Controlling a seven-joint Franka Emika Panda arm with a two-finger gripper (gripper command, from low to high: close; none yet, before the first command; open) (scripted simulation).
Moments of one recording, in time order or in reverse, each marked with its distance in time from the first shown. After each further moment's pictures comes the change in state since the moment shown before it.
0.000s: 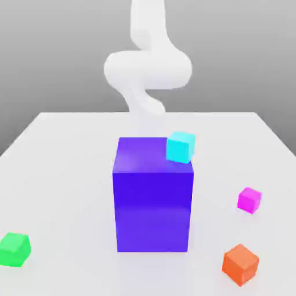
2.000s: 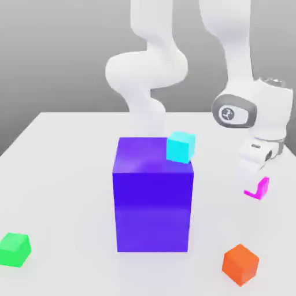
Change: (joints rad) arm 0.447 0.796 0.375 -0.487 -0.087 0.566 0.127
